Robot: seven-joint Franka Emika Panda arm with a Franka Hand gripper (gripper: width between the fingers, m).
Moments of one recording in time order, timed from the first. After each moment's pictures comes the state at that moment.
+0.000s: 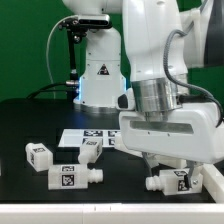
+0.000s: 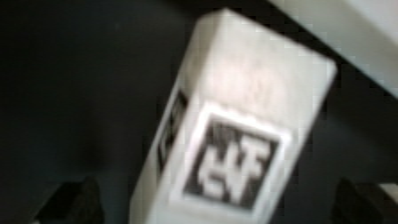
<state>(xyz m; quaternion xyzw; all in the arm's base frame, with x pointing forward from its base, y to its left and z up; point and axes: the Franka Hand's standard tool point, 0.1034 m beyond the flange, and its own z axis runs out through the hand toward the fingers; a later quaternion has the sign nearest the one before) 0.573 0.087 0.010 -0.87 0.48 -0.03 0.11</state>
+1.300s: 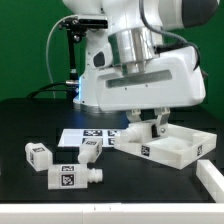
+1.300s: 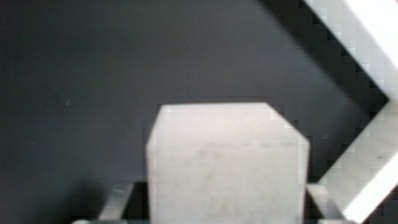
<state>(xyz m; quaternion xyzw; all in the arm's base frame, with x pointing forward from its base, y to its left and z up) 0.546 0.050 0.083 -0.90 0.42 -0.05 0.12</state>
